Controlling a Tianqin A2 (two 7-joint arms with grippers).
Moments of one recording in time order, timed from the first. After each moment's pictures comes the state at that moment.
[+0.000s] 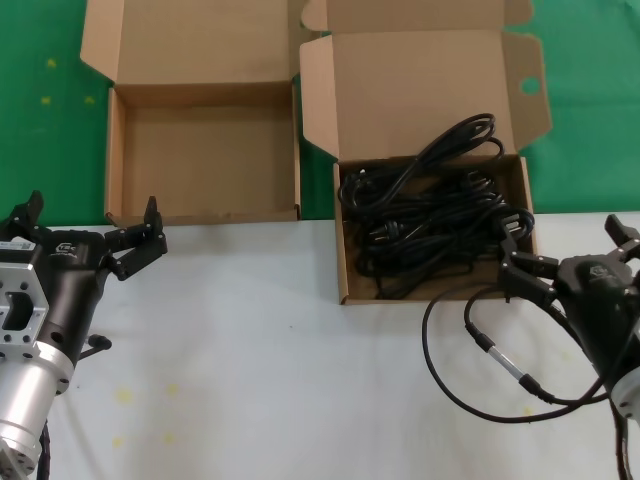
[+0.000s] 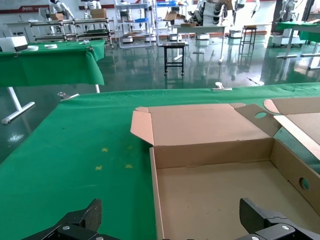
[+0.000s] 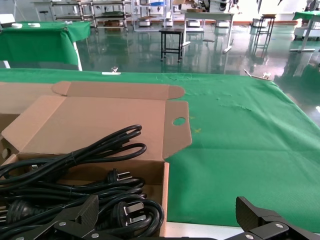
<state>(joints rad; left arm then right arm) -0.03 -0.30 1.61 -1.59 -1.78 0.02 -0.02 0.00 0.30 -1.60 1.60 1.80 0.00 0.00</state>
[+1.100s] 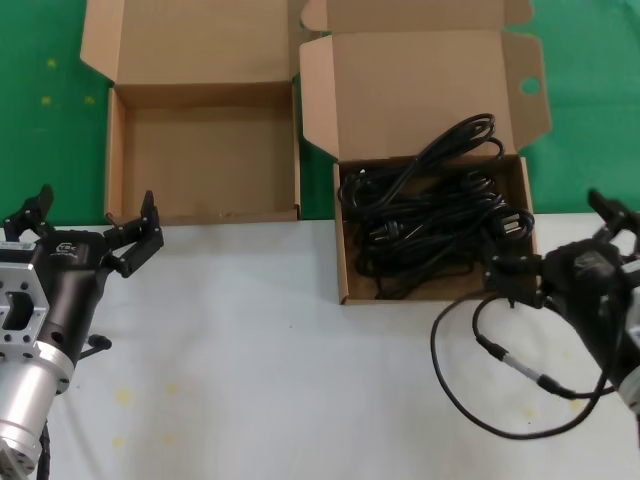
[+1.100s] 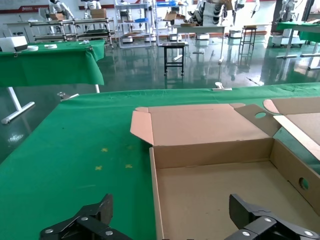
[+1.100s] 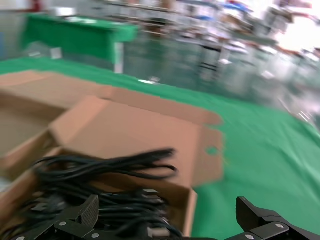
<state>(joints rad) -0.03 -0.30 1.61 -1.59 -1.78 0.02 -0.02 -0.01 0.43 -1.68 1.69 1.78 0.00 -0.05</state>
